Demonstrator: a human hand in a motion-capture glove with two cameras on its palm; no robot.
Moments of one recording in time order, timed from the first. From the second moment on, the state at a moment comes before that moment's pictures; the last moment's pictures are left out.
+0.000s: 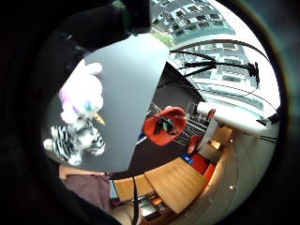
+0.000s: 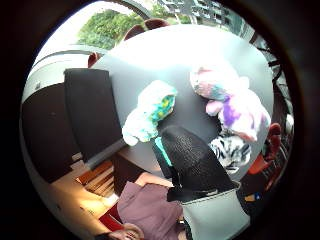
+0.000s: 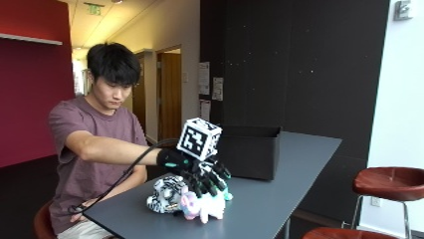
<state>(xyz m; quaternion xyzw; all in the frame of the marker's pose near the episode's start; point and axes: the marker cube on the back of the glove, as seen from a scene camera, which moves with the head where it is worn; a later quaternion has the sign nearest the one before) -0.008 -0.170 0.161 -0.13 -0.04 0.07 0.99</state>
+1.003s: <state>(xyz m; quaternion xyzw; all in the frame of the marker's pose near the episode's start) -0.010 -0.188 0.110 -0.04 -0.09 0.05 0.99</state>
